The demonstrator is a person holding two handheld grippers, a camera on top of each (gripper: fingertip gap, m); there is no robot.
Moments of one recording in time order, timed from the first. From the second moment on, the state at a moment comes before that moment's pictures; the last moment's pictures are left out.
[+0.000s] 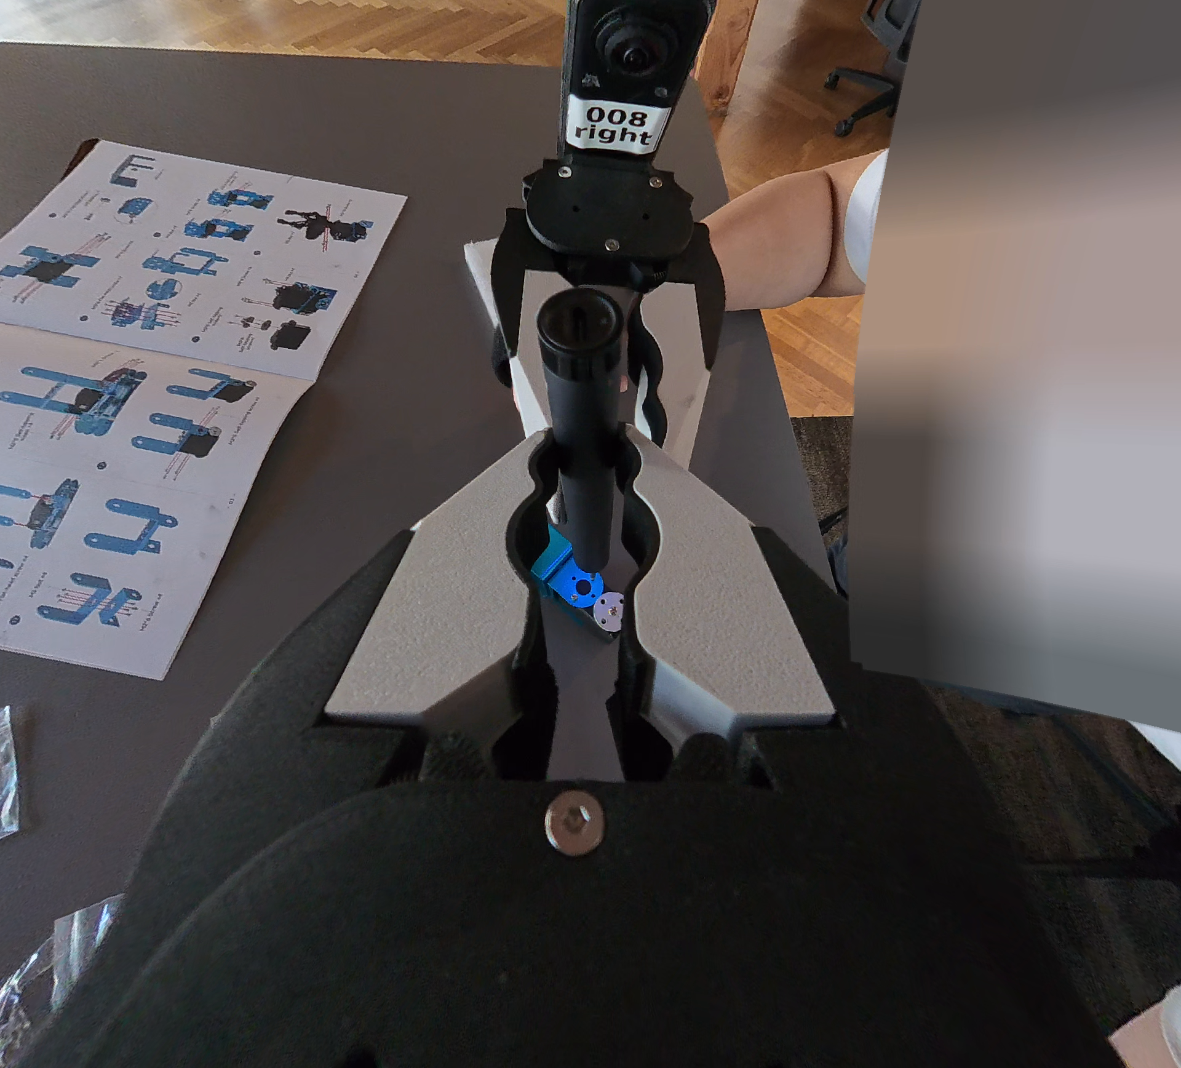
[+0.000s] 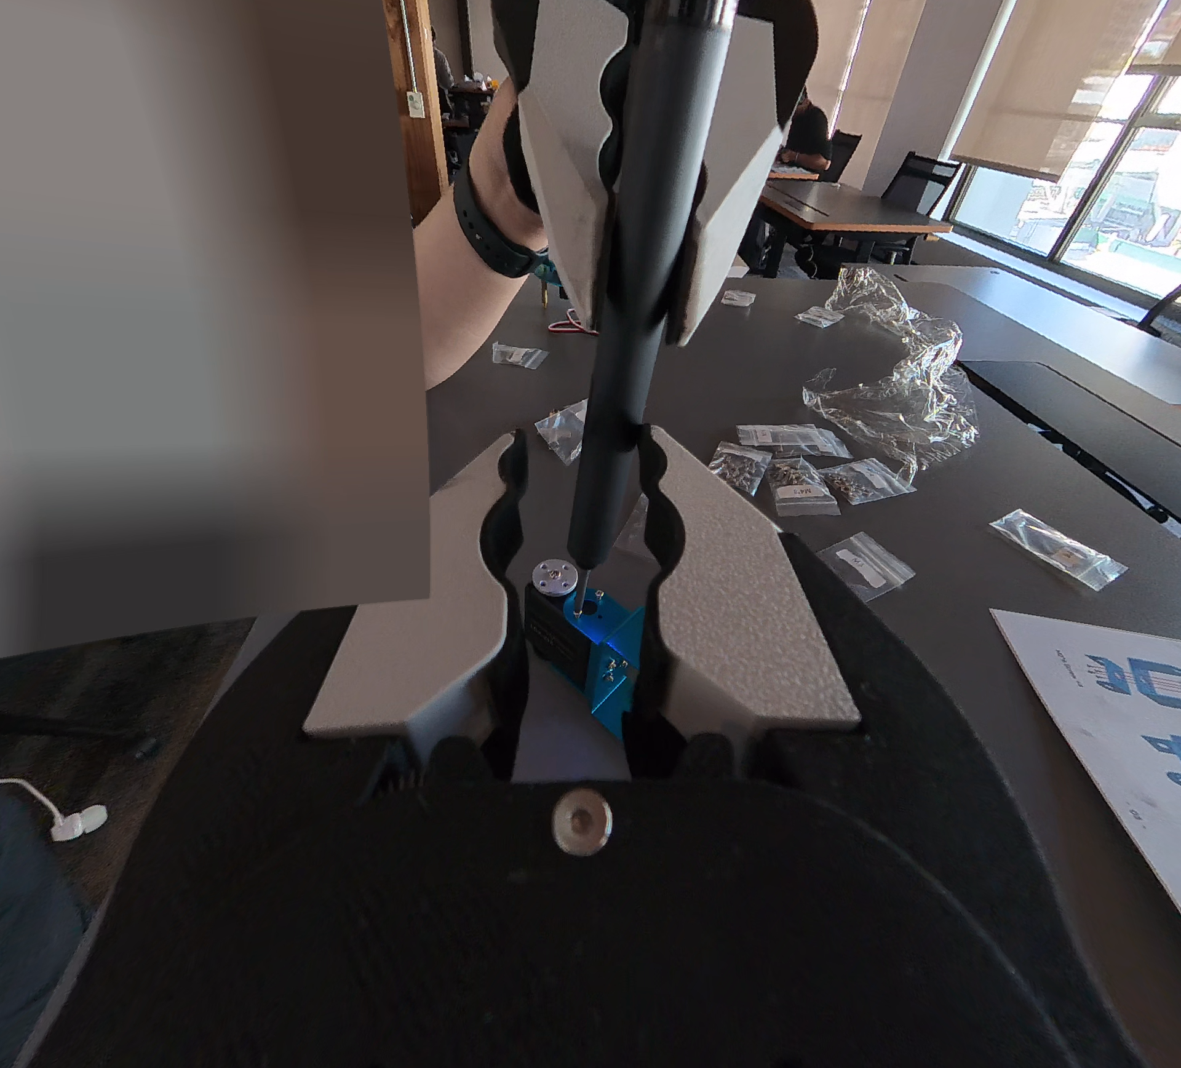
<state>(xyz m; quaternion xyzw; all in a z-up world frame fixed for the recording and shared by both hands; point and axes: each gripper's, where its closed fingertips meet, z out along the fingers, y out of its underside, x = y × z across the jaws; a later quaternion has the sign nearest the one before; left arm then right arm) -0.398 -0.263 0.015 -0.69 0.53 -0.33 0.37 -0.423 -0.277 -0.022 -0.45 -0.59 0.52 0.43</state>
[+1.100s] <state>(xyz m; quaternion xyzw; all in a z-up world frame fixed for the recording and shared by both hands) -0.495 -0.290 0.011 -0.82 0.07 -0.35 0.45 -0.406 -0.213 -0.015 -0.48 -0.52 0.47 0.53</state>
